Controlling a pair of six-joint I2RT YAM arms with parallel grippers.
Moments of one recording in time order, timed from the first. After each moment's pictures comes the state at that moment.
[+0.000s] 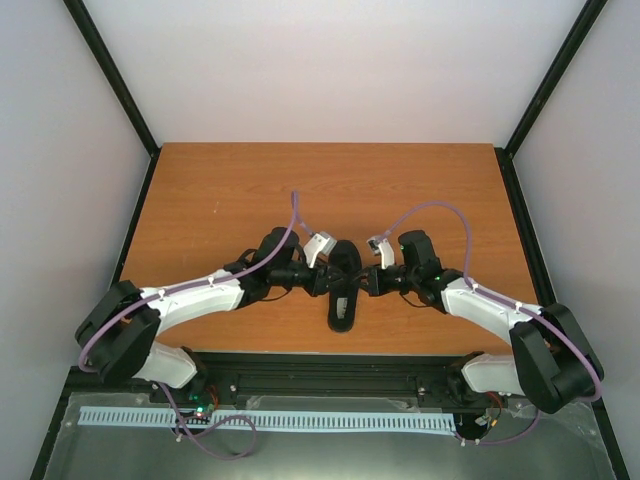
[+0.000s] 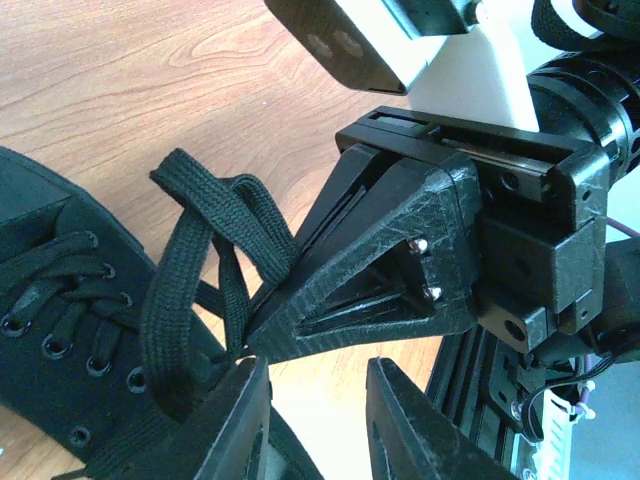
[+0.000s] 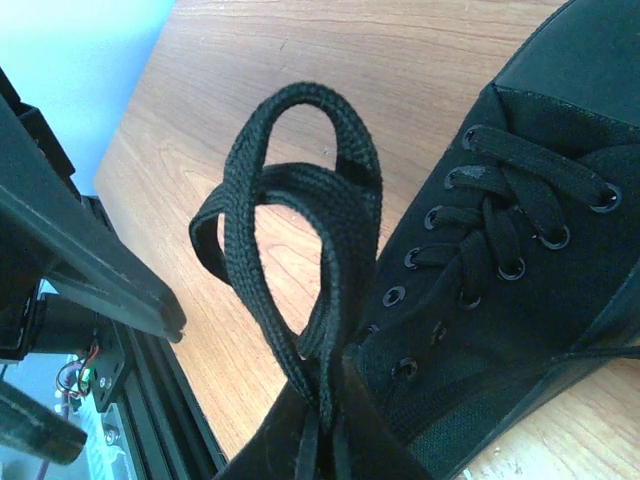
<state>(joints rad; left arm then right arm) -0.79 1.40 0.72 0.14 0.49 -0.39 0.49 1.28 0.54 0.01 -0.67 0.38</state>
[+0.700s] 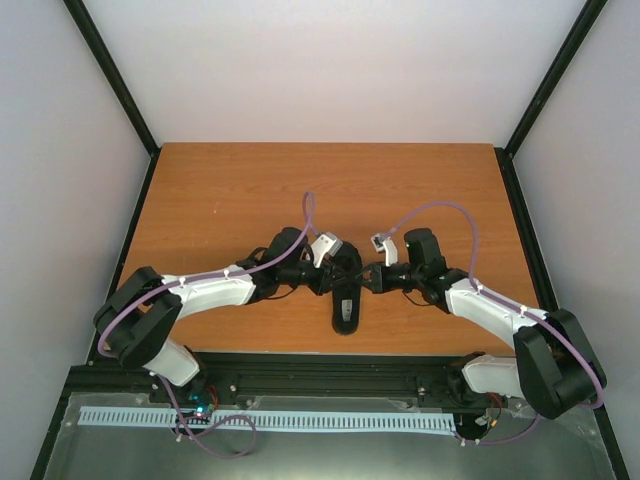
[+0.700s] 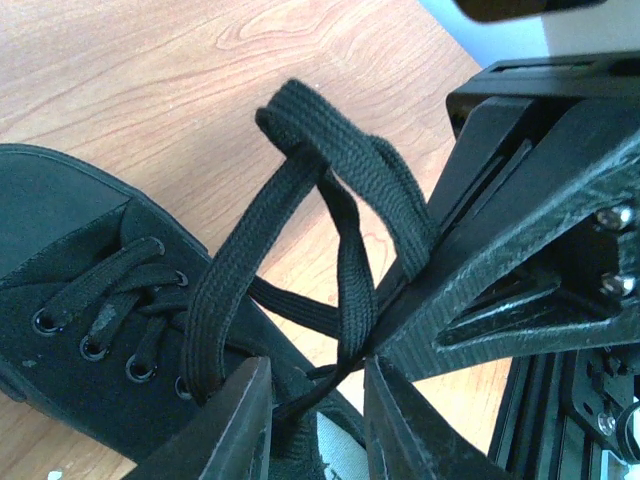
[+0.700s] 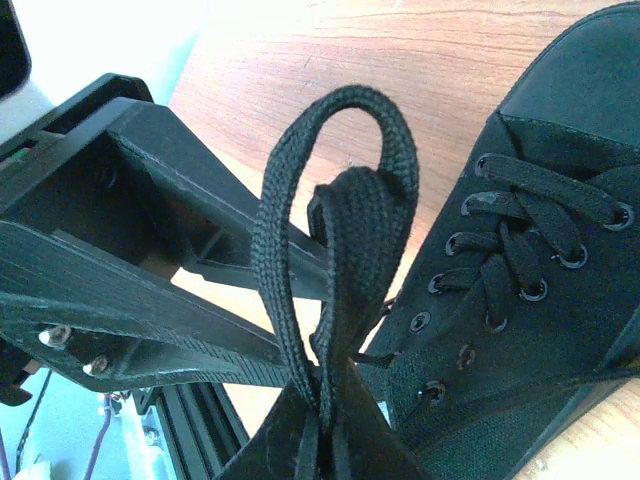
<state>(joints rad) -0.79 1.51 0.75 0.18 0.43 -0.33 0.46 1.25 0.54 0.02 -0.73 0.43</state>
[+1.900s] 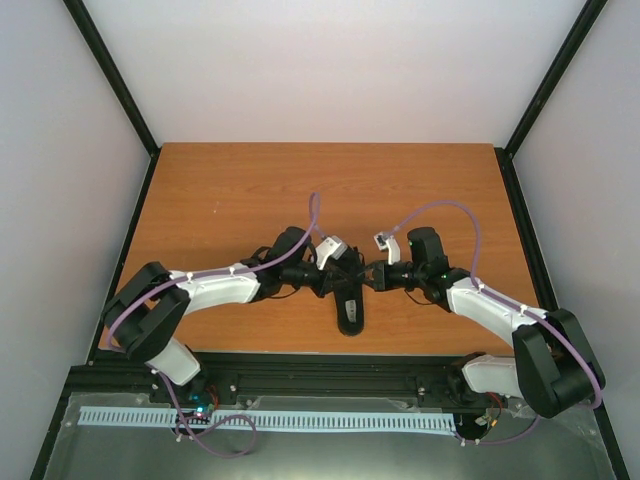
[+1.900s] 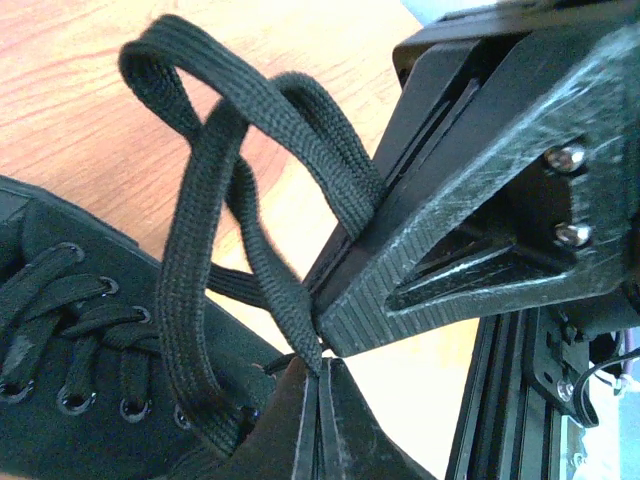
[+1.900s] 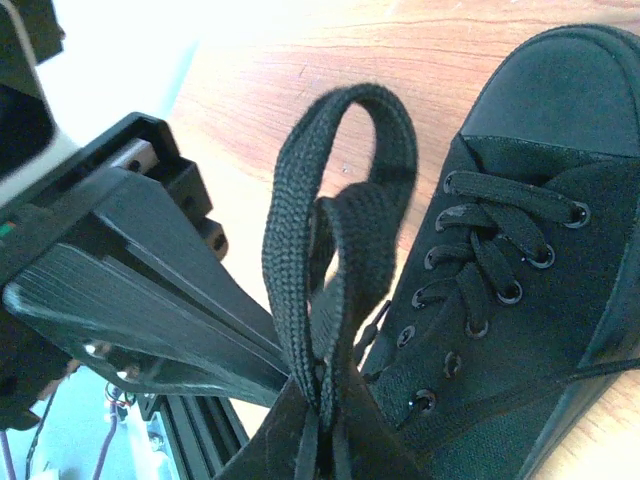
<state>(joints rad) -0.79 1.59 0.78 0.19 0.55 -0.29 0.43 1.25 0.54 0.02 -0.76 0.44</state>
